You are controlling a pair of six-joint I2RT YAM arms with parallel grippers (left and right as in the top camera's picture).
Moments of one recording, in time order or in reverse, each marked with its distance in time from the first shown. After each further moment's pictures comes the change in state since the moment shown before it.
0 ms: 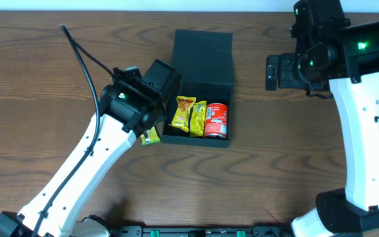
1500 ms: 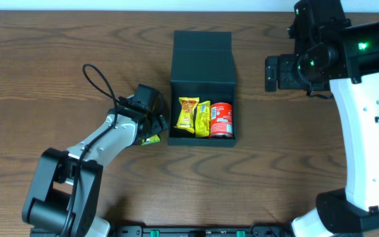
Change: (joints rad) left arm 0.210 0.211 -0.558 0.789 0.336 0.100; right arm -0.001 -0.001 0.000 0.000 -0.019 -0.034
